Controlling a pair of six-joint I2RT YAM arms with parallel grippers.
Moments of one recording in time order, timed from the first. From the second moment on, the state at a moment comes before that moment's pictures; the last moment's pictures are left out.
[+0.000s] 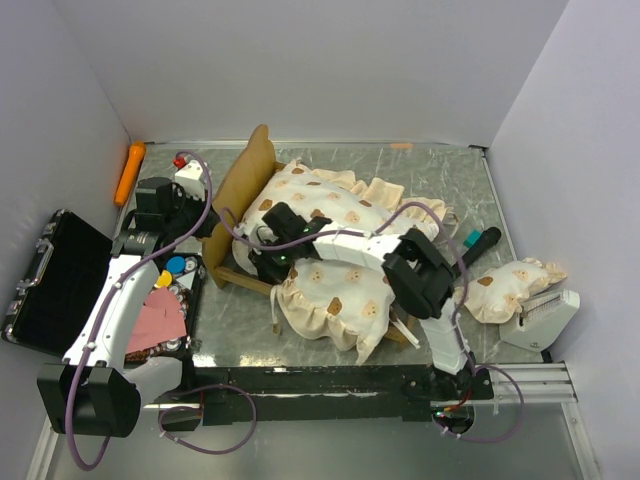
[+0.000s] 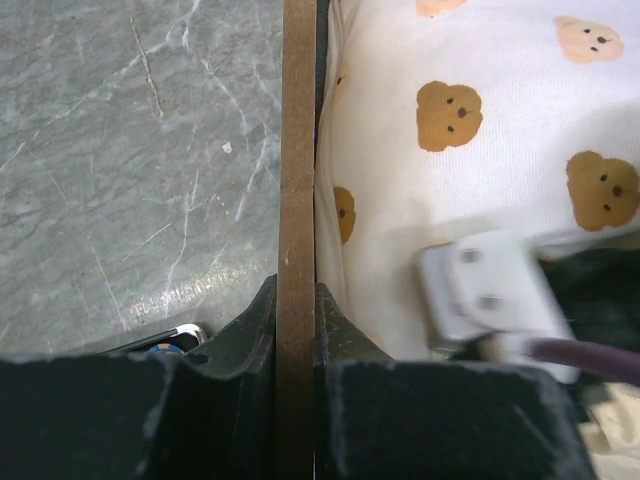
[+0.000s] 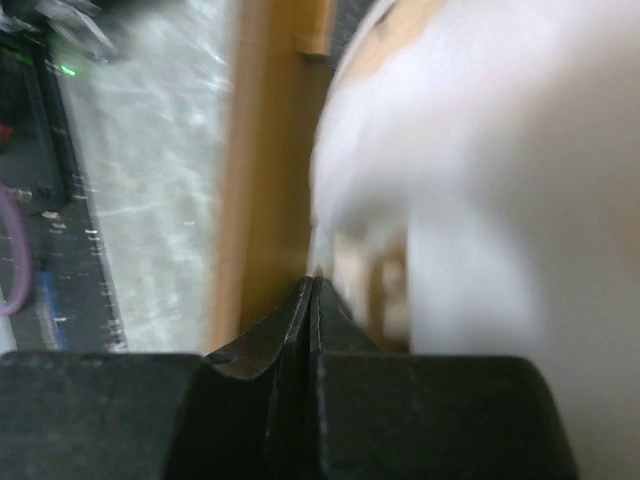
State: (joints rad) left arm -0.08 1.10 0.99 -0.42 0.32 0.03; right arm 0.90 2.10 1.57 -0.42 -0.58 -0.12
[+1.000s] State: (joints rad) left arm -0.09 1.10 0.99 -0.42 0.30 0.03; right arm 1.06 1.46 1.05 -0.45 0.02 -0.05
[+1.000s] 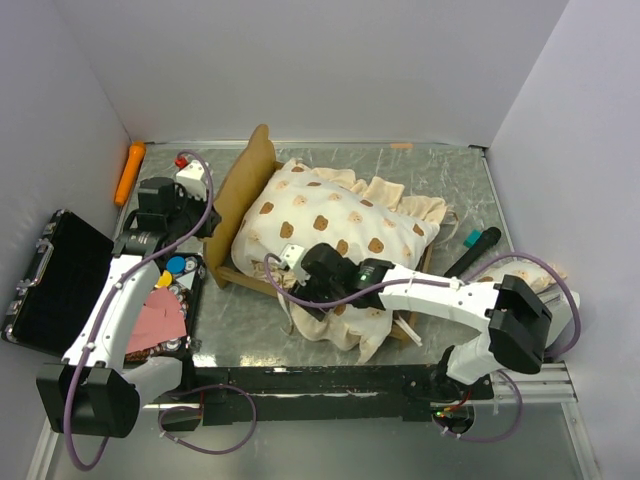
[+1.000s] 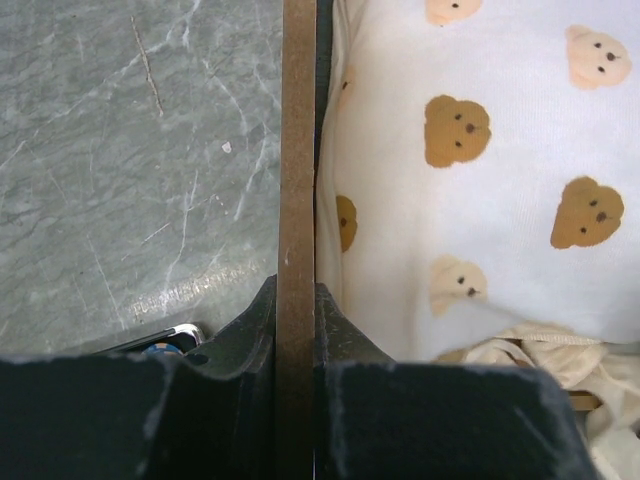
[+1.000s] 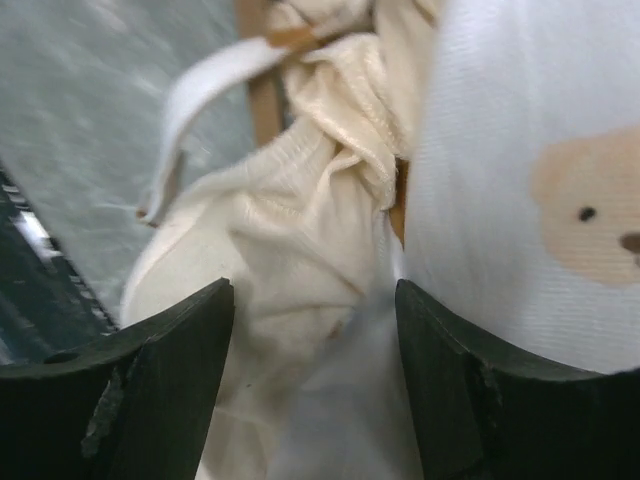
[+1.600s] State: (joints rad) left arm -0.07 1.06 0.96 -0.39 0.18 -0.14; right arm 0.84 1.63 1.11 -0.38 0.03 -0.12
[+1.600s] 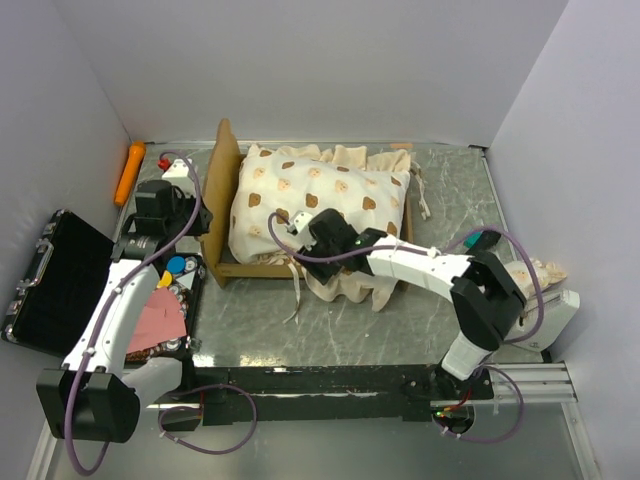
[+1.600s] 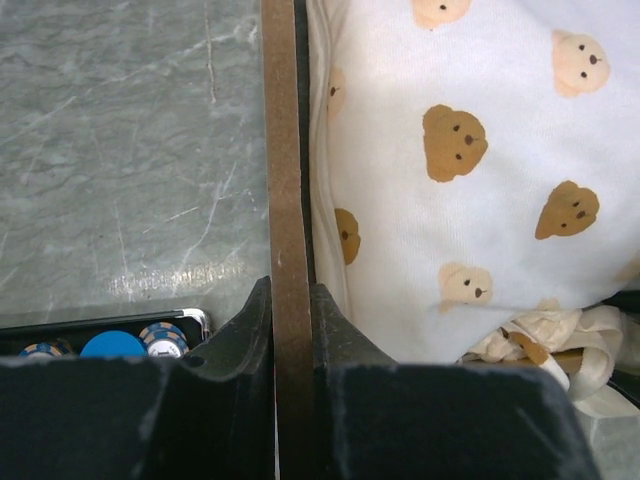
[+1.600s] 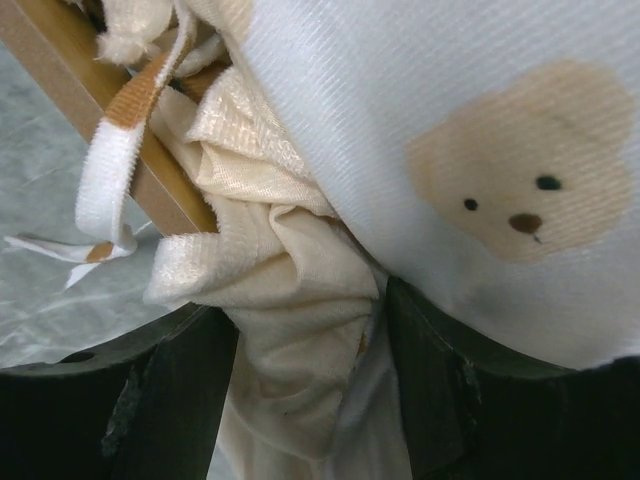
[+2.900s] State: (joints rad) left arm -0.66 1.32 1.15 -0.66 0.23 0.50; right arm 0.66 1.17 0.84 -0.27 -0.24 0.08
